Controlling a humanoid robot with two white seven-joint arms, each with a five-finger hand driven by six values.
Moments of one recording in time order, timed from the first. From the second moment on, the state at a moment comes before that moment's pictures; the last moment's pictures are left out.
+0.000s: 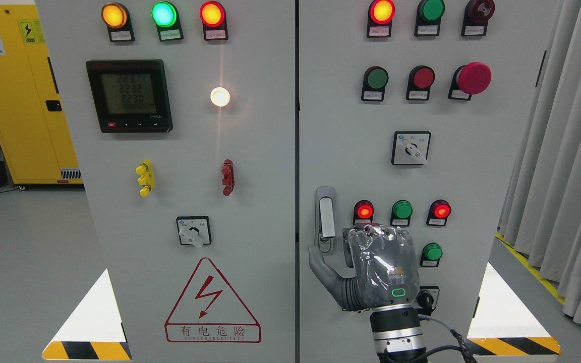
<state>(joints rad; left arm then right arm) -0.04 -0.11 -0.09 -0.04 0.15 -0.05 -0.03 -0.42 0.14 0.24 -1.76 1.48 0.11 -0.13</state>
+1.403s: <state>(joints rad) -0.04 -0.11 -0.09 -0.04 0.15 -0.05 -0.03 -0.47 0.14 0.25 -1.72 1.48 0.16 -0.10</state>
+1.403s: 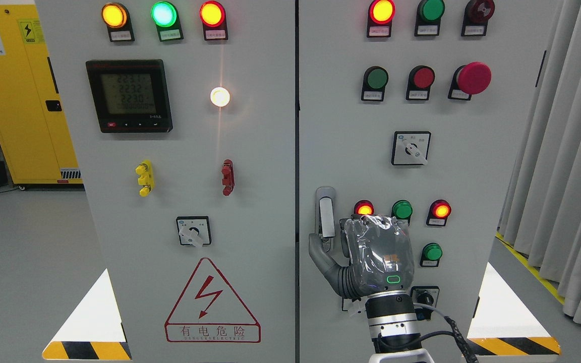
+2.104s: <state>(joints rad) -0.04 -0.11 -0.09 -0.04 0.15 -0.05 -0.03 -0.48 0.14 0.25 -1.71 1.47 0.17 -0.10</state>
